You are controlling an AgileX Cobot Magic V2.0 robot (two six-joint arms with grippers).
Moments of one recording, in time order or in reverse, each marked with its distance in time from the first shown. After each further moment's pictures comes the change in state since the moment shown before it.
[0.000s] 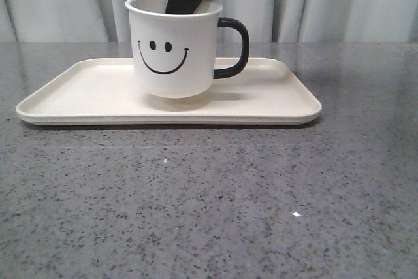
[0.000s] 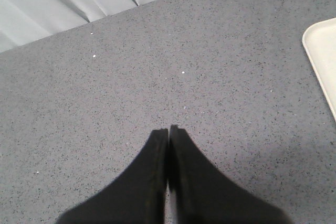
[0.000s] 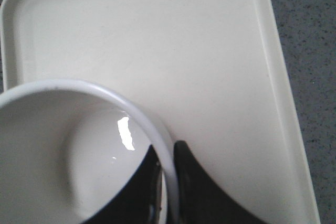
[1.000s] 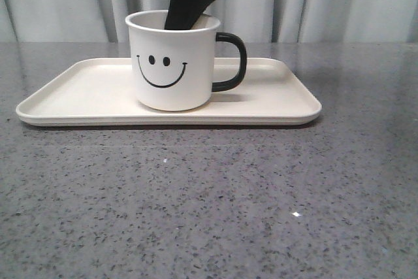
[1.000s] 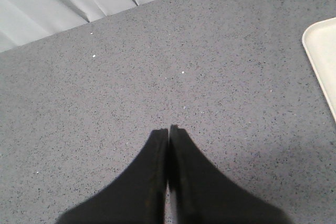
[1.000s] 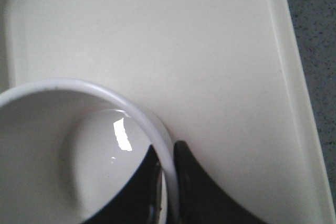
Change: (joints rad) left arm 0.000 0.000 0.000 0.000 0.000 0.000; right arm 0.000 0.035 0.002 0.005 -0.005 0.002
